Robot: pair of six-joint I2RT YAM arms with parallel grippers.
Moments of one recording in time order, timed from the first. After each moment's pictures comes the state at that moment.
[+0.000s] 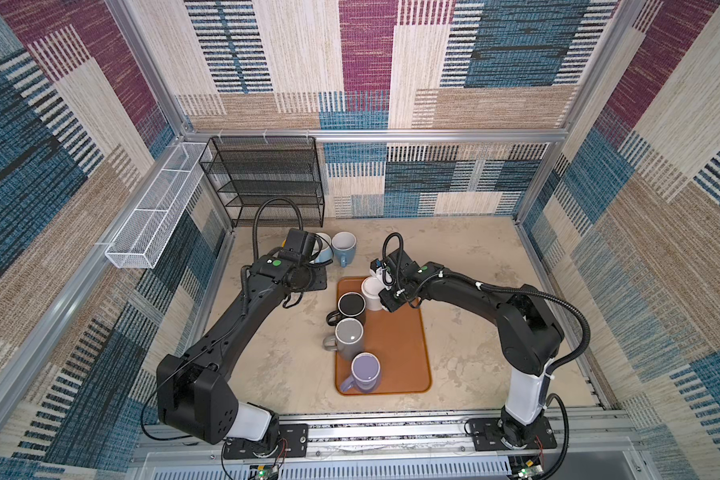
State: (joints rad) left arm -0.34 1.44 1.31 -0.85 -0.04 -0.37; right arm 0.67 1.89 1.39 -0.59 -0.08 0.01
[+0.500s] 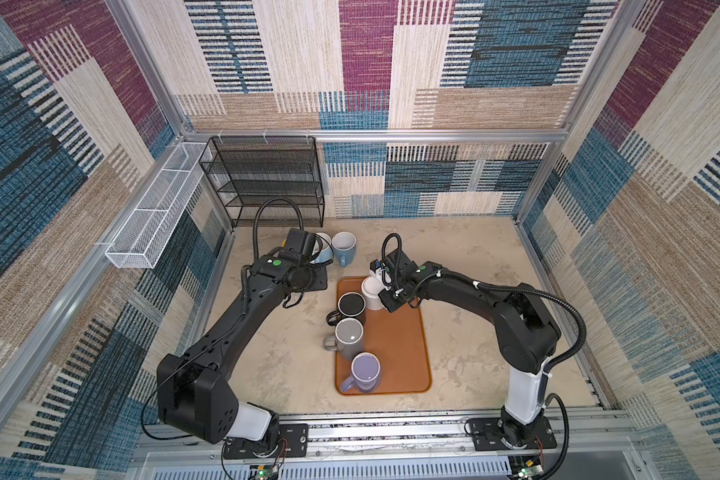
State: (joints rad) left arm -0.34 1.45 1.31 -0.85 -0.02 -0.37; right arm 0.67 1.91 1.40 -0.60 -0.06 0.01
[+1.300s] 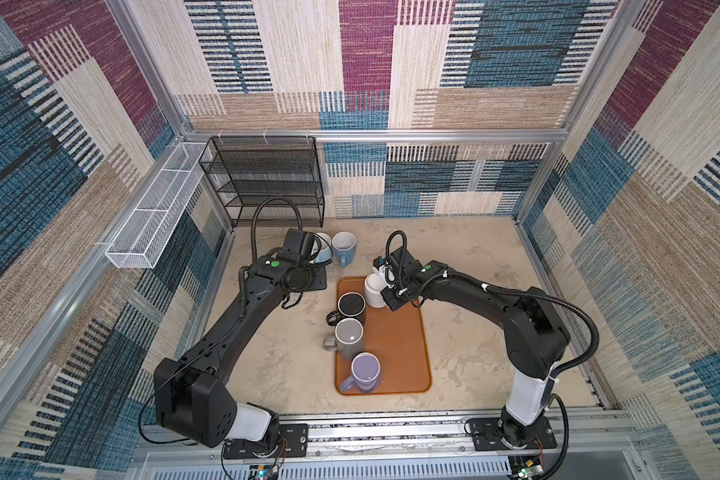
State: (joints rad) left arm -0.34 1.42 1.31 -0.85 -0.02 -0.37; right arm 0.67 1.84 1.38 -0.61 -0.05 0.04
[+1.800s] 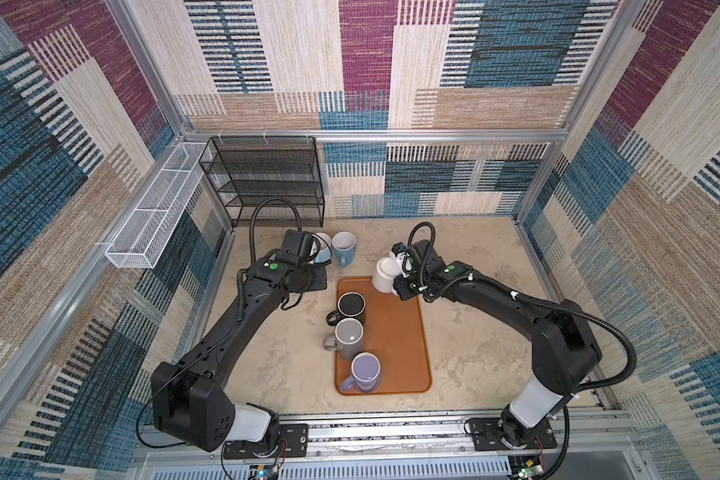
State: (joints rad) left arm -0.34 1.40 1.29 -0.81 0.01 -0.38; right arm 0.58 1.66 1.25 -0.46 -0.09 0.15
